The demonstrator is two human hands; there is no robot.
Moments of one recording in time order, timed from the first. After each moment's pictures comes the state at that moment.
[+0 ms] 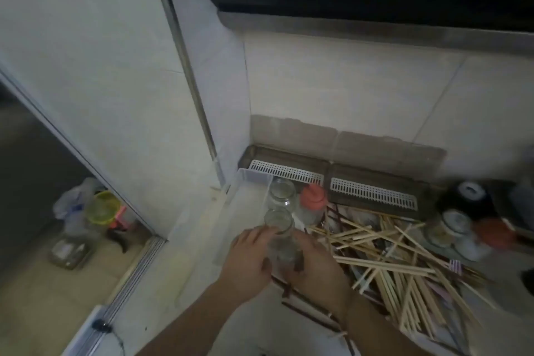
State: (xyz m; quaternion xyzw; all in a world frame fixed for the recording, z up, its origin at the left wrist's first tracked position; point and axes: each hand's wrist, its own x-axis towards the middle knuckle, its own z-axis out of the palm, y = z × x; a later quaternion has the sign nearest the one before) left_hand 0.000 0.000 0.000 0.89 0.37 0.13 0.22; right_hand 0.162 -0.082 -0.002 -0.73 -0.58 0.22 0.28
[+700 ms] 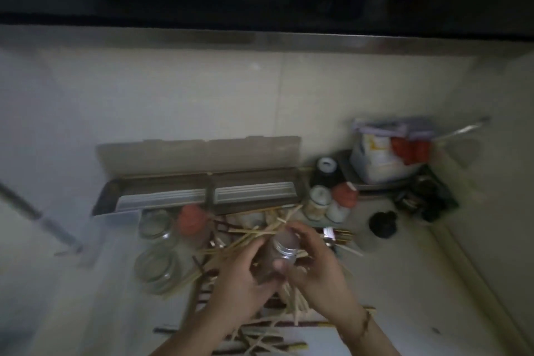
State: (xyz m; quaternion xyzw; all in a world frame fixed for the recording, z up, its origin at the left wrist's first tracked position) left_hand 0.164 -0.083 0.032 0.83 0.19 0.19 0.49; right_hand 0.269 -0.212 0.063 -0.76 -0.30 0.21 0.53
